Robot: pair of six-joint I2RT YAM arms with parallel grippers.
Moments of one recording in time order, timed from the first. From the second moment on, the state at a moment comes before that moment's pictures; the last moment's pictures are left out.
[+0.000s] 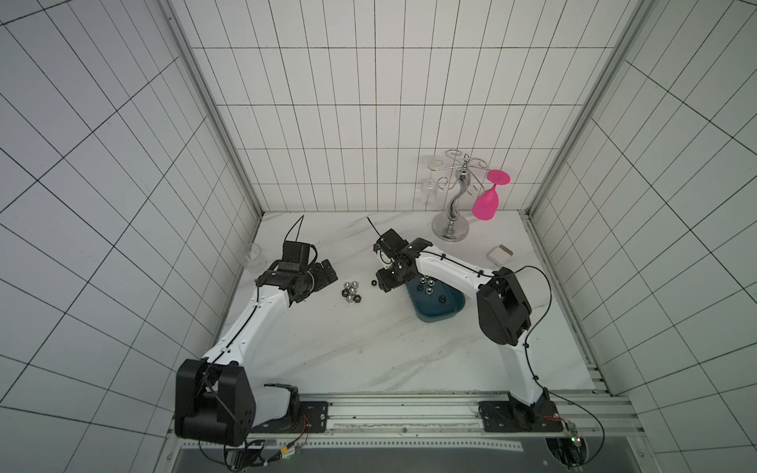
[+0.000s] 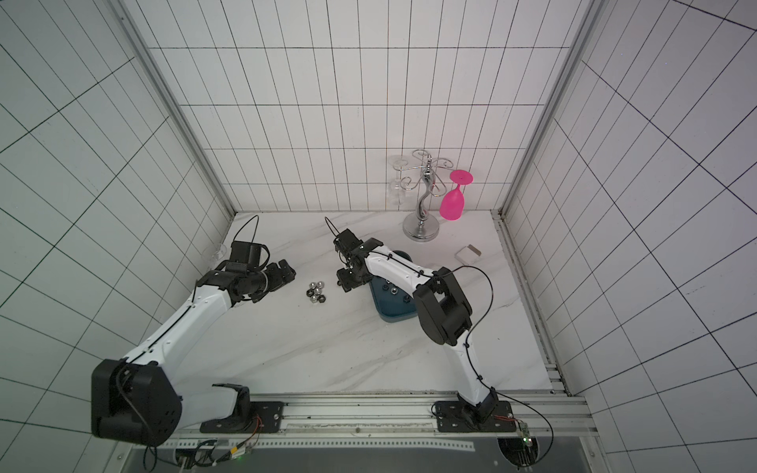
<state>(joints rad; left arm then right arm) -0.12 1.28 0.96 -0.64 0.11 -0.63 0.85 2.20 1.85 -0.85 -0.08 0.18</state>
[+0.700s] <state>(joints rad) -0.06 1.23 0.96 -0.71 0.09 -0.59 0.87 2.50 2.22 -0.97 -0.03 0.17</state>
